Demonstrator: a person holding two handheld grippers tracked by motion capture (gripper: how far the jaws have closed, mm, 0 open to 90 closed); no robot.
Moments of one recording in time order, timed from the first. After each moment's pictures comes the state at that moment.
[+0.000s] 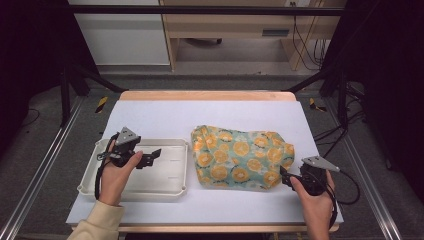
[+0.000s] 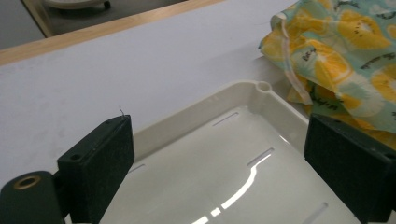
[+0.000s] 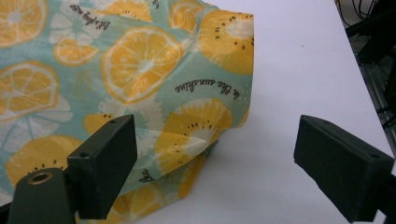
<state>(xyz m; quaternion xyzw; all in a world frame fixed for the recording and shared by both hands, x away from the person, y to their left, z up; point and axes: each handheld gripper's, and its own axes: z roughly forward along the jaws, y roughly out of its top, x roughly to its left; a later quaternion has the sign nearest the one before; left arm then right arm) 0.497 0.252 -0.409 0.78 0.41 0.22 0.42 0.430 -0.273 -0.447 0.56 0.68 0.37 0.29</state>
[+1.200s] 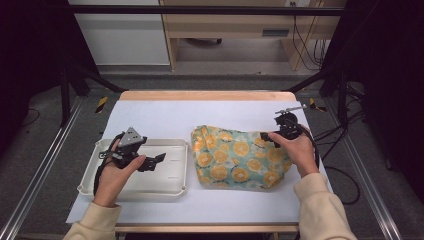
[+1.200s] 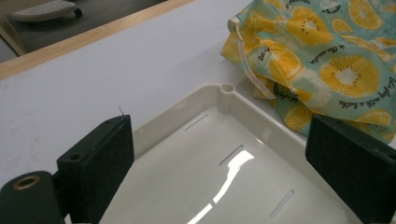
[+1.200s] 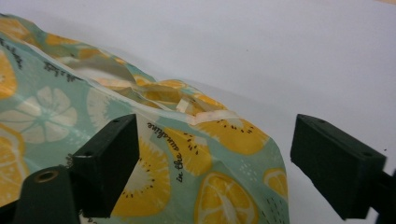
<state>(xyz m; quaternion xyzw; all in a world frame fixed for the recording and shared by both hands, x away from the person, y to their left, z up) 0.489 0.240 -0.396 0.81 0.35 0.20 0.42 0.575 -0.236 -0.404 0.54 0.77 0.30 0.17</state>
